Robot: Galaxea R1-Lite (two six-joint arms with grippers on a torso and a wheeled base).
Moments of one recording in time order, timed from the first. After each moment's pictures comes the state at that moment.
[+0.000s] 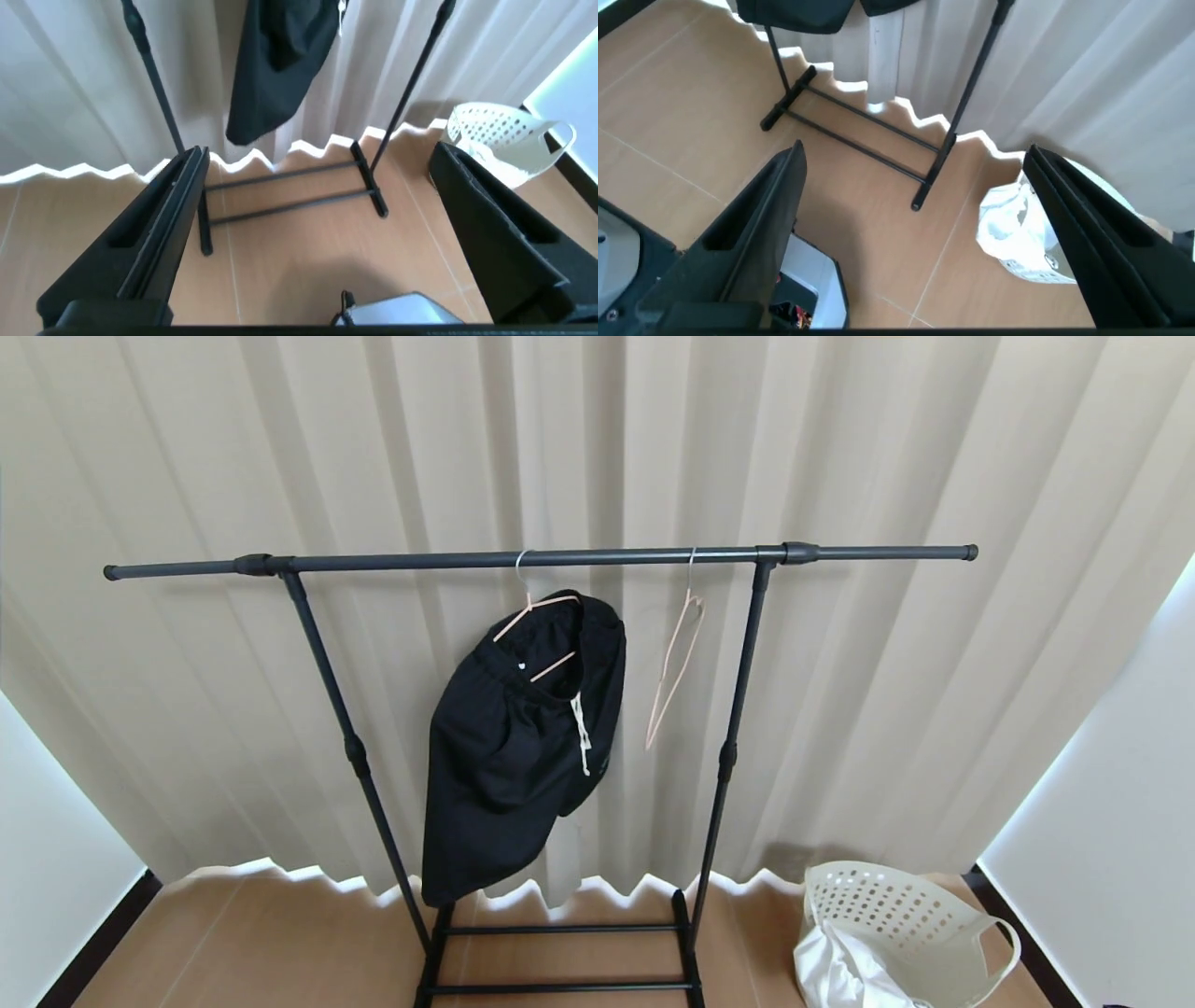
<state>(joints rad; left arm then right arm) -0.20 0.34 0.00 -0.10 -0.03 -0.03 0.45 0.54 0.00 -0.13 -0.02 -0.03</state>
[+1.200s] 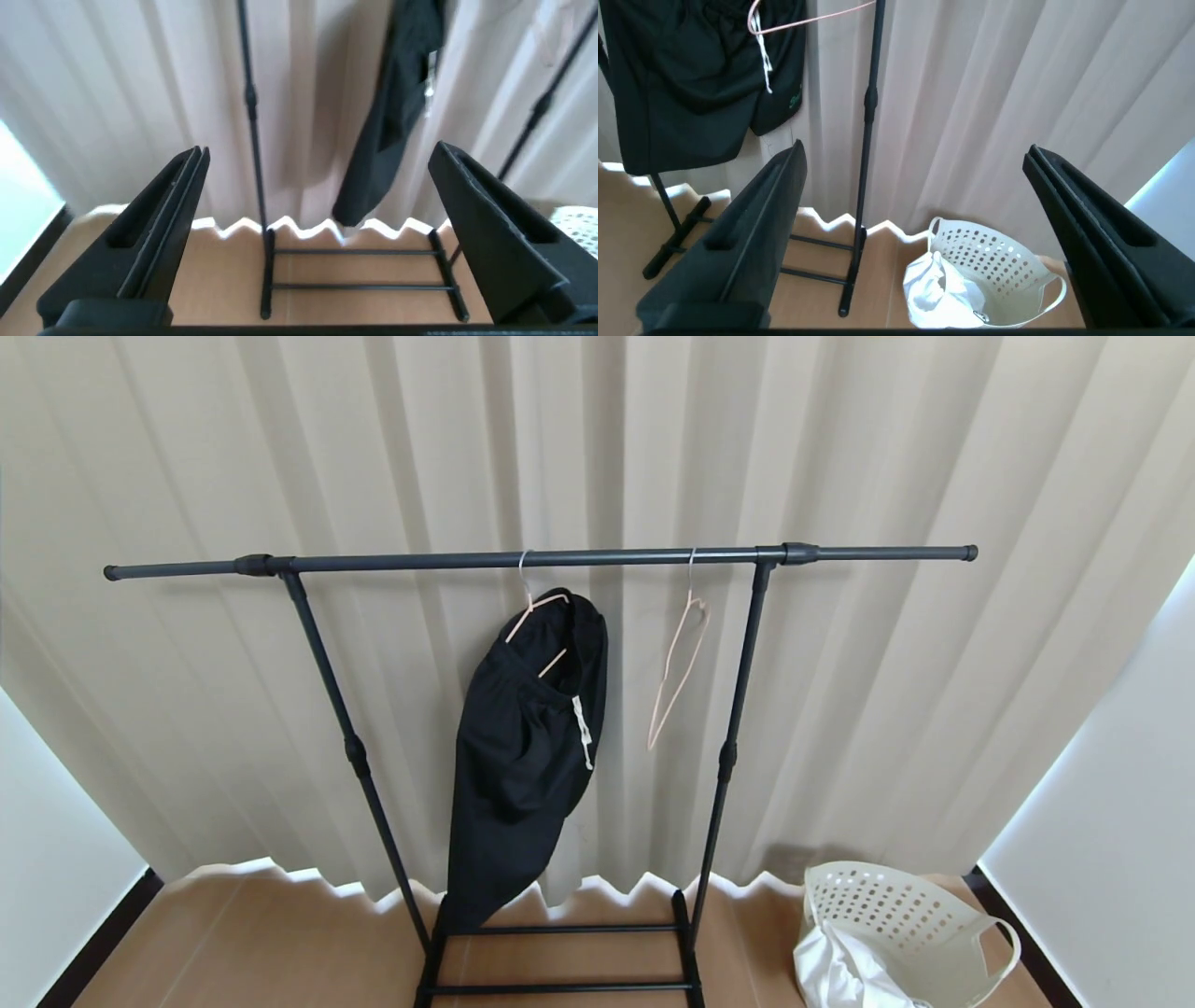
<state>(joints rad) 0.01 0.08 0.00 -0.09 0.00 0.03 0.00 0.00 0.00 0.01 0.11 -0.10</state>
